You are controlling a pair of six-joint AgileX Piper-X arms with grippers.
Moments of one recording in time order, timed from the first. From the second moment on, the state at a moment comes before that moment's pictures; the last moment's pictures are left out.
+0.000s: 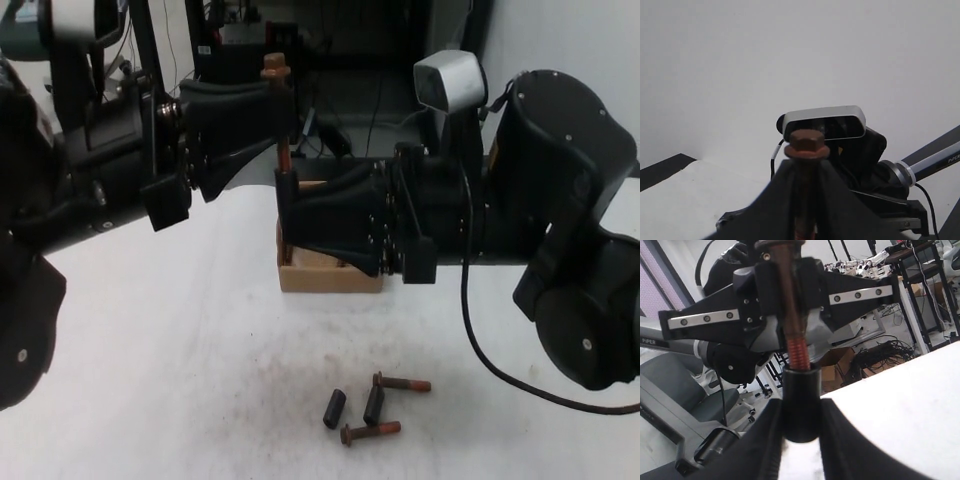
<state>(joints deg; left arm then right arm) -18.3 69.2 -33.2 -50.2 58.0 -34.3 33.1 83.9 -42.9 -43.2 -56.7 31.3</state>
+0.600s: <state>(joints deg) -18.2 69.1 -33.3 -44.3 62.8 -30.7 32.6 84.5 -43.2 -42.8 -59.9 31.5</state>
